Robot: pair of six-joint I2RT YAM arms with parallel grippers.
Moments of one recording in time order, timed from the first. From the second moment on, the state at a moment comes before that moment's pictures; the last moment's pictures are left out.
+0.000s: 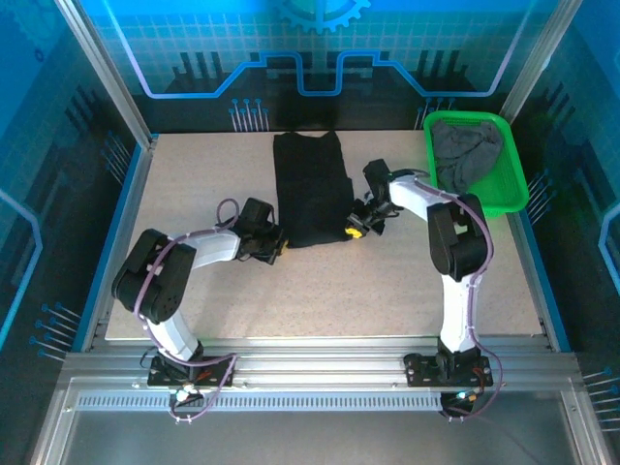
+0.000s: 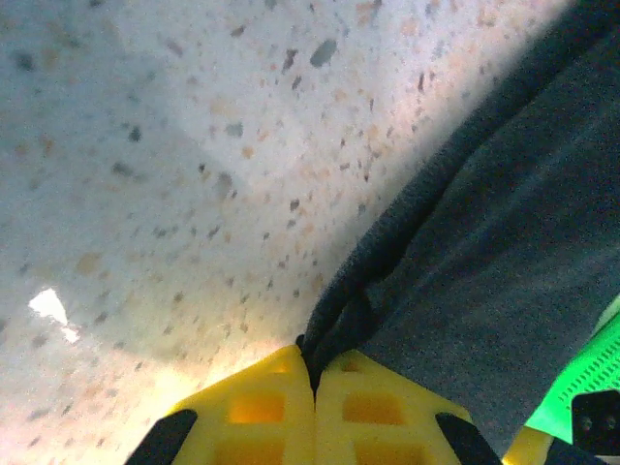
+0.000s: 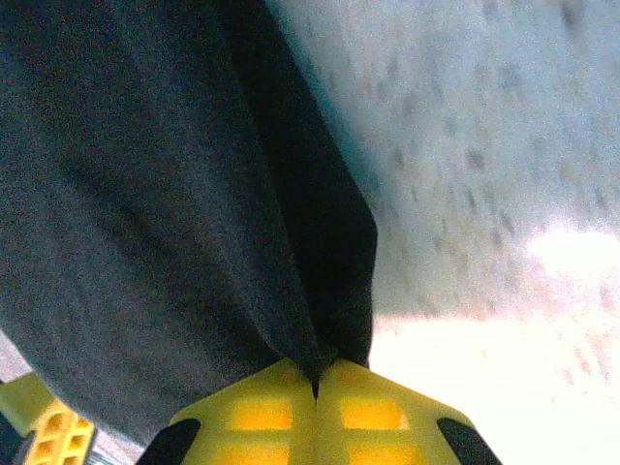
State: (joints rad) left arm -0.38 1.68 0.83 -0.11 0.23 -1.54; right arm 0.33 2.04 1.46 -0.81 -0.46 0.80
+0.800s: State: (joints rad) left arm -0.60 0.84 0.55 -0.45 0.30 -1.43; right arm 0.59 1.35 1.04 -0.95 -0.41 0.91
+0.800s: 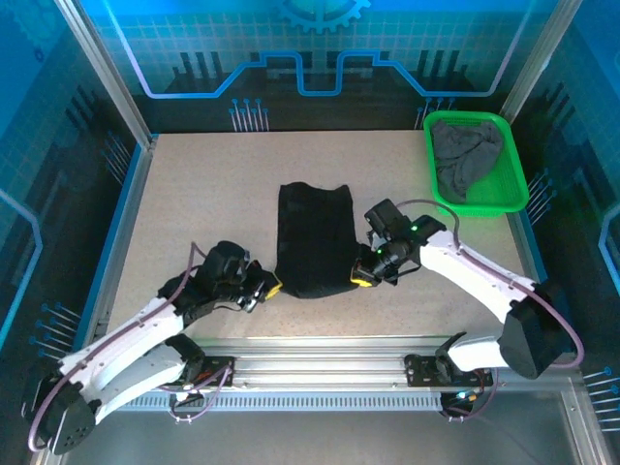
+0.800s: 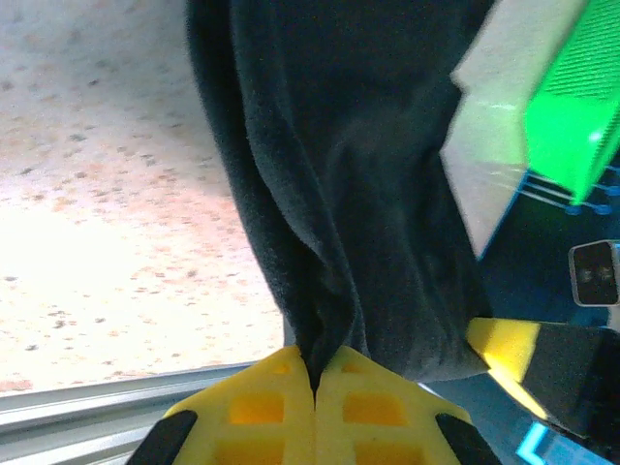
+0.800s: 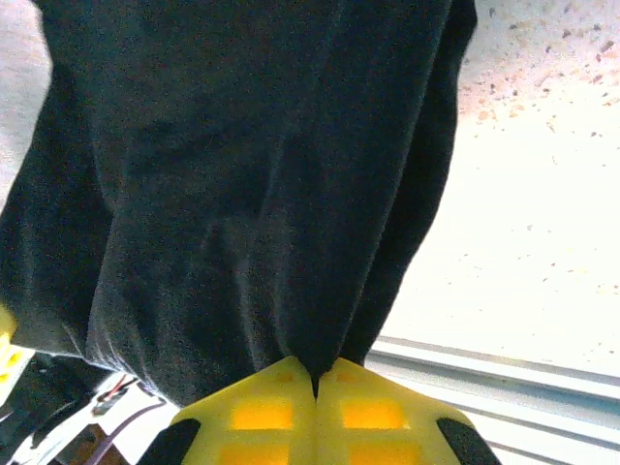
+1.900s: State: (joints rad) left arm -0.23 1.90 1.48 -0.36 0.24 -1.21; right arm 0.23 2.38 2.31 -1.11 -0.42 0.76
